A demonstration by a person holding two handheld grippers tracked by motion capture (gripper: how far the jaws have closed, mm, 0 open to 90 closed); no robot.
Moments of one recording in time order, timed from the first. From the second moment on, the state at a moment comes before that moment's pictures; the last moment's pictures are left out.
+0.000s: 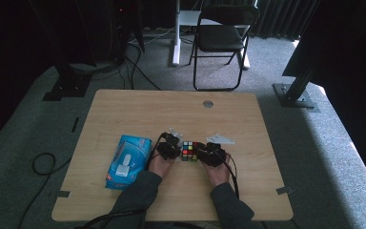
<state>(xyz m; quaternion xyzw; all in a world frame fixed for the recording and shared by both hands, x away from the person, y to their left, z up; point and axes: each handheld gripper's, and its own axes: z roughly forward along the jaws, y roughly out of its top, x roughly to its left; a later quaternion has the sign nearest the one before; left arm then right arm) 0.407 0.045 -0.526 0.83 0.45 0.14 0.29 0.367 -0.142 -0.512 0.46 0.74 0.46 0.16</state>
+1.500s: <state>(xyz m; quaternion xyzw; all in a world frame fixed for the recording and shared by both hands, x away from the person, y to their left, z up) 0.383 0.056 -0.499 0.81 0.45 0.13 0.35 0.365 -0.142 -0.513 0.47 0.73 0.46 0.16</state>
